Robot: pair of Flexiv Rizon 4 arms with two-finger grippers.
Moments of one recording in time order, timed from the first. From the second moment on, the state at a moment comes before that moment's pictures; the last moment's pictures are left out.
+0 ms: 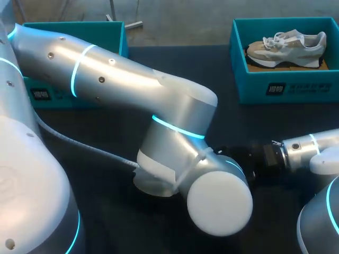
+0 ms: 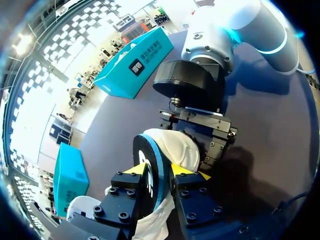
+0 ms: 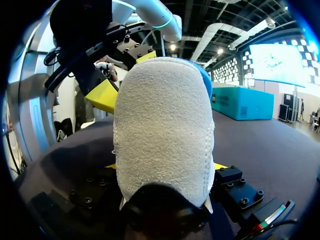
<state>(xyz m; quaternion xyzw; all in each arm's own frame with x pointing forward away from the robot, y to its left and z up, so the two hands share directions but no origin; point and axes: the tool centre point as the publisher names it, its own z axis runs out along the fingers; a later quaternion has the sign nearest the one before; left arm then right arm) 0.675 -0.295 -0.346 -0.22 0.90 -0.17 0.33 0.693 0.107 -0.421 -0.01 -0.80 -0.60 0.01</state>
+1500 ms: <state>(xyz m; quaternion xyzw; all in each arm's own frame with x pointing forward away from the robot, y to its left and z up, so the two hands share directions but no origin) 0.679 -0.289 -0.343 -0.22 0.91 -0.18 0.31 0.693 0.107 -0.421 -0.01 -0.80 -0.60 0.01</state>
